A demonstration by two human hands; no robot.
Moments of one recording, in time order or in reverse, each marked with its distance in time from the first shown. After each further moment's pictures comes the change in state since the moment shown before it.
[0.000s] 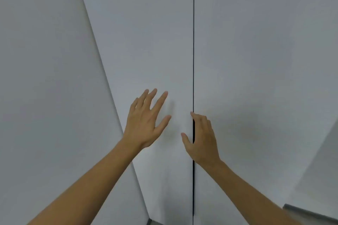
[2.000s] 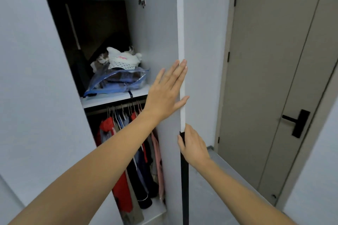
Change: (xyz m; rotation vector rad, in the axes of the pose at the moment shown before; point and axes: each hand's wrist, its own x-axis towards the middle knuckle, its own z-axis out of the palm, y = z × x) left_hand -0.072 0.345 -0.137 -0.322 0.455 0.862; right_hand -0.295 -0.075 -0.272 -0.562 0.252 0.535
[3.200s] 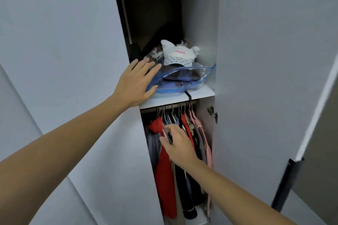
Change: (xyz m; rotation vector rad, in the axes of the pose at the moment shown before) left_hand -0.113 -0.331 0.013 0.316 -0.285 -0.032; right_hand 0.106 -0.193 0.201 0.404 -0.241 -0.137
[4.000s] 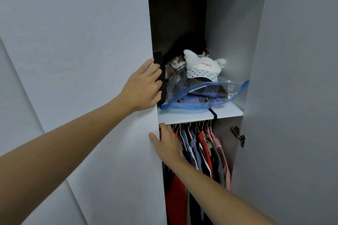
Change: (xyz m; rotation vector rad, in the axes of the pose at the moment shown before) left_hand 0.004 -0.076 0.021 0.198 -0.109 0.138; right_hand 0.119 -0.058 0.089 0.120 -0.039 0.109
